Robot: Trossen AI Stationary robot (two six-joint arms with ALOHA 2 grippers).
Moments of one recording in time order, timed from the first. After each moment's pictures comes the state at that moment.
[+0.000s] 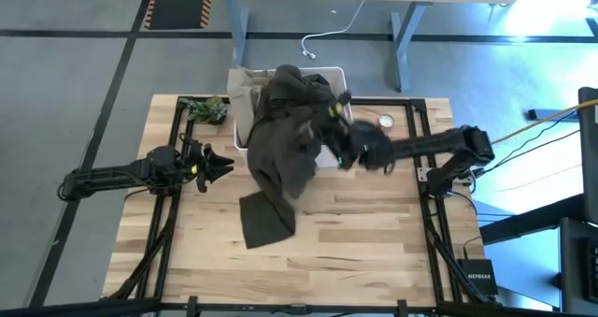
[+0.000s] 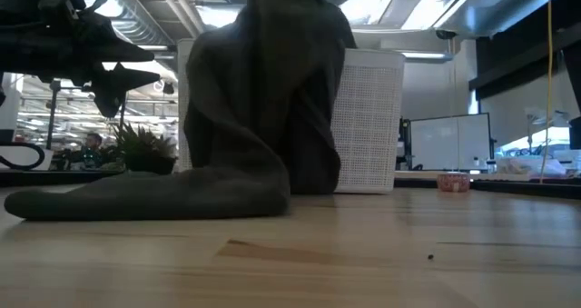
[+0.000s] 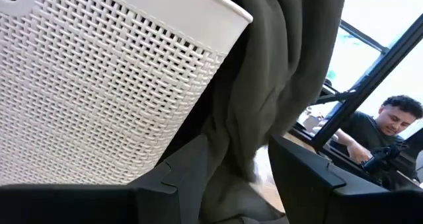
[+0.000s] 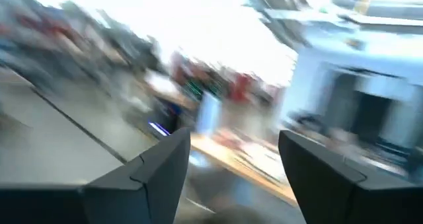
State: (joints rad) left arm 0.15 0.06 0.01 0.01 0.01 -0.51; right arm 0.04 1.64 1.35 0.63 0.90 -0.54
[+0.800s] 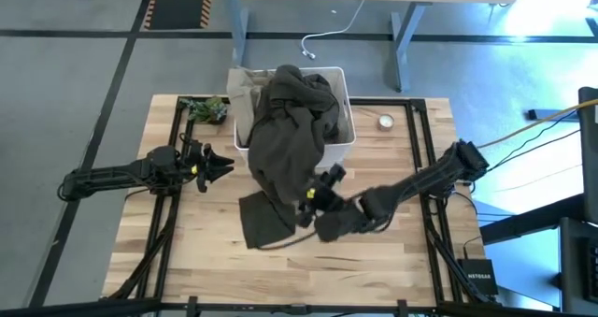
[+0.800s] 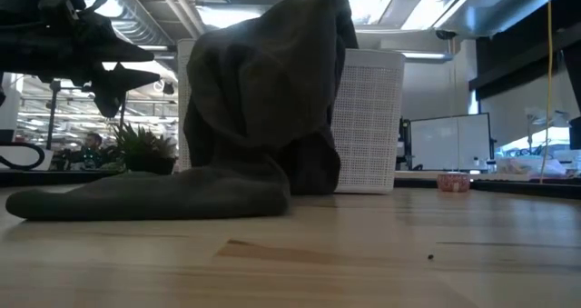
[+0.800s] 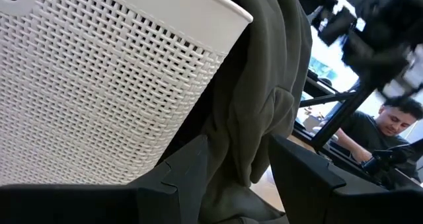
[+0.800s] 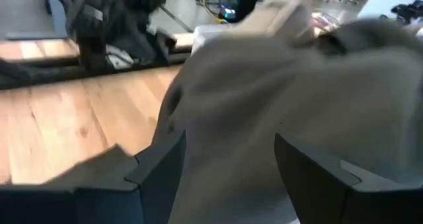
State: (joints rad) left arm 0.15 0.06 0.01 0.01 0.01 -0.51; right arm 0.44 1.77 1.47 -0.45 1.03 0.43
